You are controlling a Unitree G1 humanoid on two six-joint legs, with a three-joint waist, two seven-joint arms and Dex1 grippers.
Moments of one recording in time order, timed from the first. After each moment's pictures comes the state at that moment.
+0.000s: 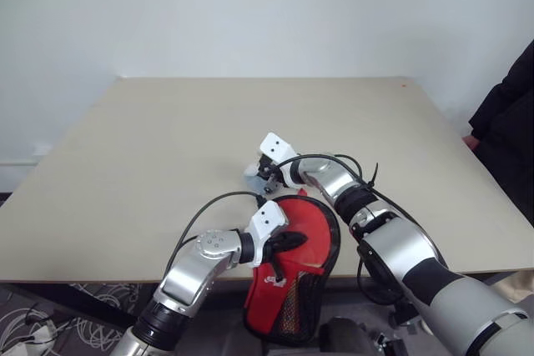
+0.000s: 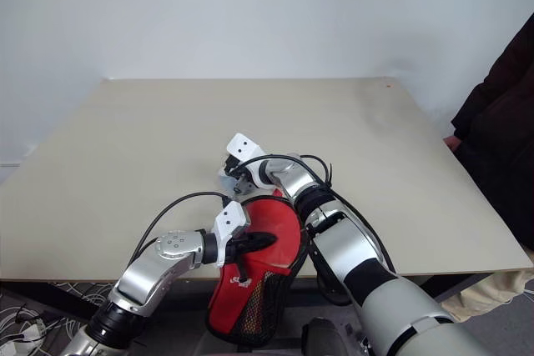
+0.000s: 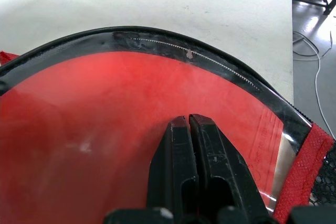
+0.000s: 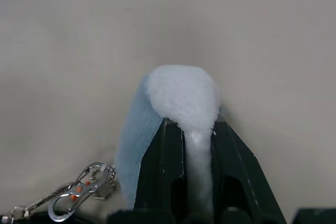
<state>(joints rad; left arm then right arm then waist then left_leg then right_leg) -0.15 0.40 -0.36 -0.21 -0.23 0.54 -0.79 -1.11 0.06 0.29 1.17 -0.11 0.11 0.64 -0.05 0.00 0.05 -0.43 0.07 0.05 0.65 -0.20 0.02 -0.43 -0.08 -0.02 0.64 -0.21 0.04</state>
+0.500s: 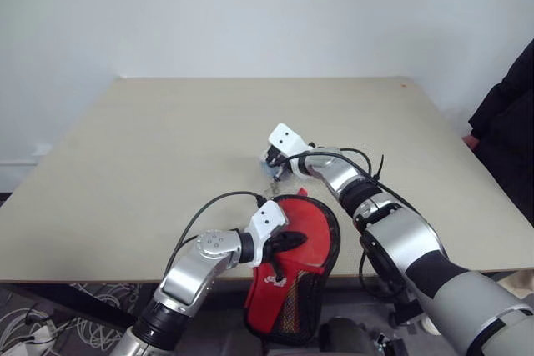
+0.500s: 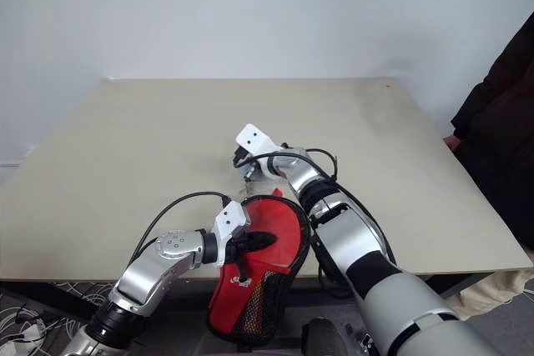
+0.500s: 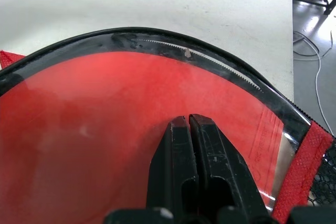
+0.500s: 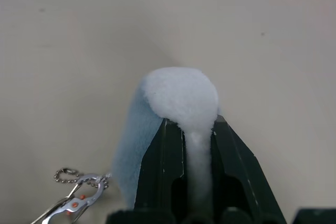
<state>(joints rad) -0.15 0.40 -0.36 -0.20 -0.23 0.54 -0.79 -1.17 0.02 0.27 1.26 -0.18 0.05 0.50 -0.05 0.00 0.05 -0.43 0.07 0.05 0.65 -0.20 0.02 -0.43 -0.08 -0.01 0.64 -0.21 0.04</state>
